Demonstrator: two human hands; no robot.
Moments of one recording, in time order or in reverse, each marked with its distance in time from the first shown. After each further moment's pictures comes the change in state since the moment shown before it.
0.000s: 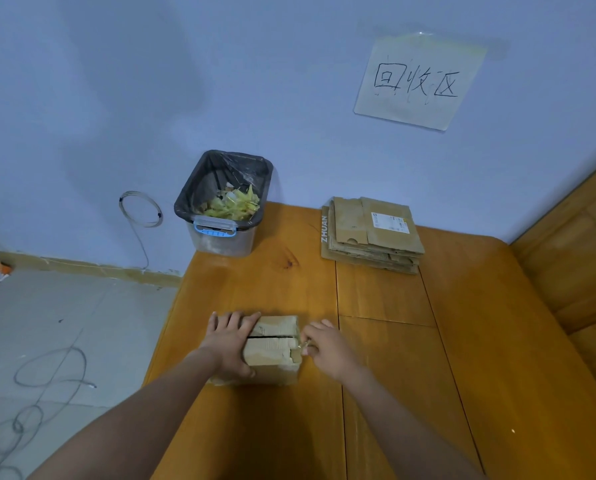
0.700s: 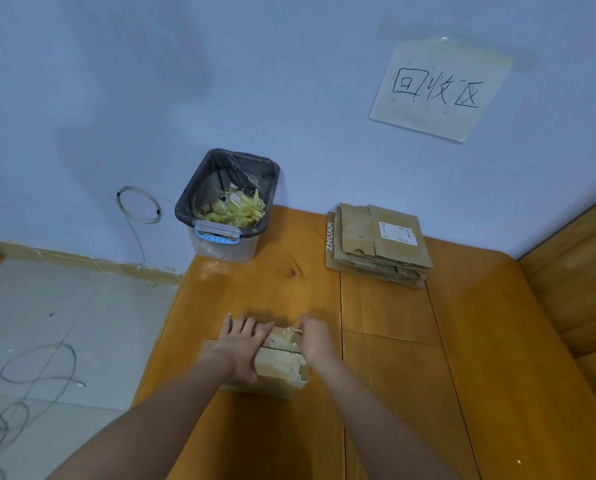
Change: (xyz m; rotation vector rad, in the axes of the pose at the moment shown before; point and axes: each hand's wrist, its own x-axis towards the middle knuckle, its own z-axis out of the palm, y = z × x) left_hand 0.032 0.009 -0.014 0.104 -0.072 0.060; right_hand 0.074 -0.028 0.003 0.104 -0.010 0.435
